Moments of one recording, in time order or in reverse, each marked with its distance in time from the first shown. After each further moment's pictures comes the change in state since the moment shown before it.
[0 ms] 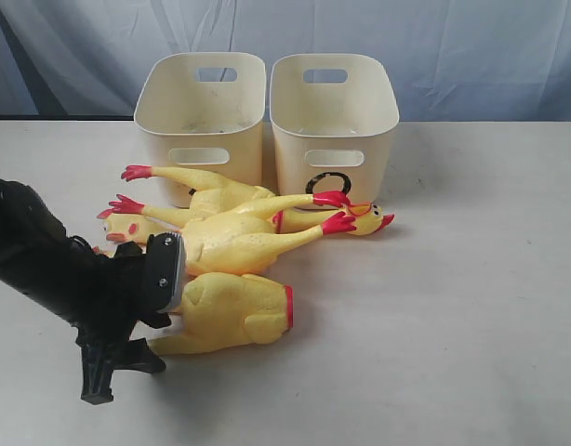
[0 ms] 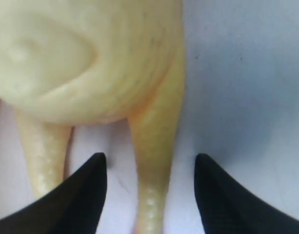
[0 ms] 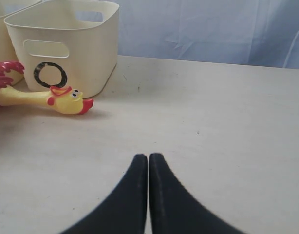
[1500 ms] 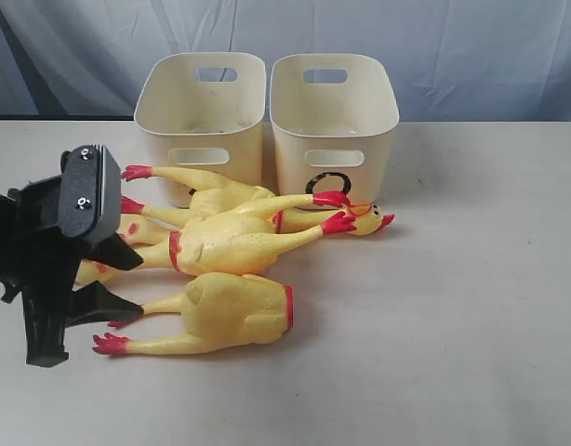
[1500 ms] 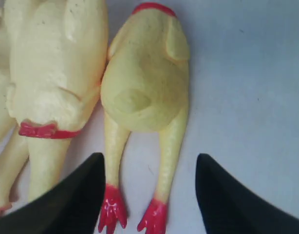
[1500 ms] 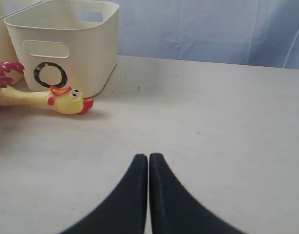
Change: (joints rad) left arm 0.120 -0.386 0.002 -0.020 0.229 -0.107; right arm 0.000 0.000 0.000 0.000 0.000 0.000
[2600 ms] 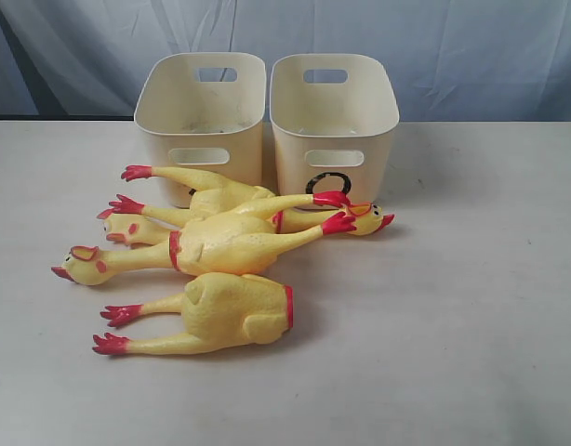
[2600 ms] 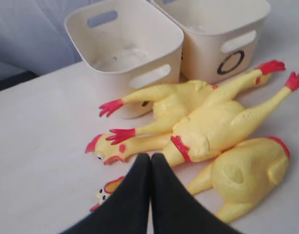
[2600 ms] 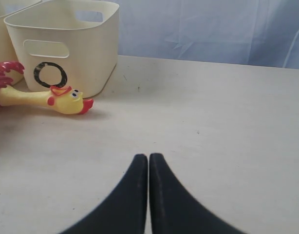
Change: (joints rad) left arm 0.211 -0.542 0.003 0.095 -0.068 -0.834; right arm 0.000 0.000 0.000 0.000 -0.002 0.000
